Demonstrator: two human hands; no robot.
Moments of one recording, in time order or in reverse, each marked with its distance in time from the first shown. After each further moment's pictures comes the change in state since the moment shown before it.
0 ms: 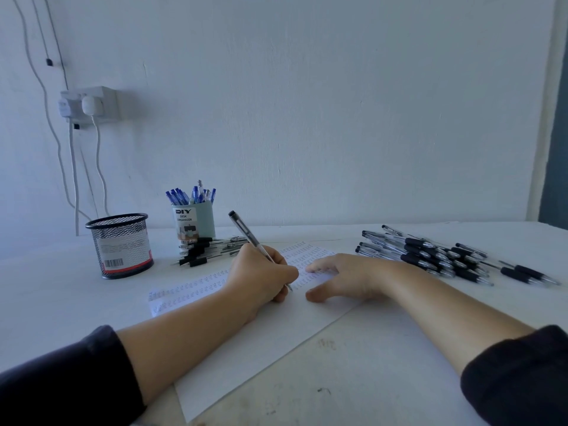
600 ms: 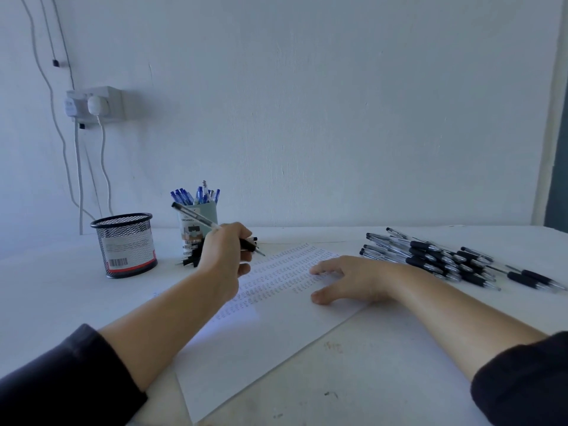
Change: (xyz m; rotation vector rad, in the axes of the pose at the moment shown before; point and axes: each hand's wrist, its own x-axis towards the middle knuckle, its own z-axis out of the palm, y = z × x) left_hand 0.018 0.009 -0.036 -0.522 0.203 -0.156; right_hand 0.001 0.002 0.000 -0.007 0.004 -0.010
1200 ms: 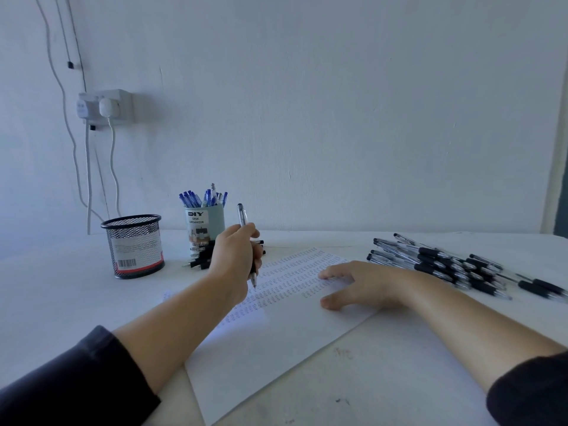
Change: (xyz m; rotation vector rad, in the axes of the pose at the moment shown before) left_hand 0.001 -0.002 -0.002 0.064 -0.030 0.068; right_hand 0.000 -0.001 -0.001 -0.034 0.002 -0.014
